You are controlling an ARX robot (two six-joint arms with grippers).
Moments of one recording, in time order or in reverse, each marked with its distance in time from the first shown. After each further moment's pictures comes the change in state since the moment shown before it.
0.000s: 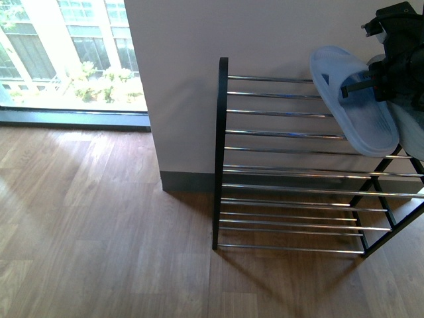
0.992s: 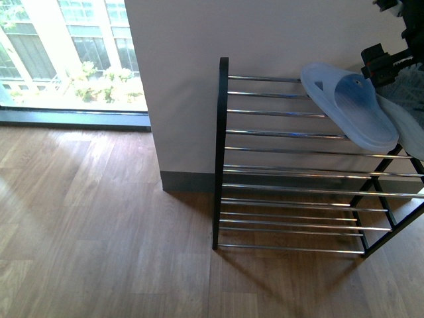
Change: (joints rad) left arm 0.000 0.000 0.000 0.000 0.000 0.000; right arm -0.039 -0.069 0.111 -0.225 -0.064 -0.172
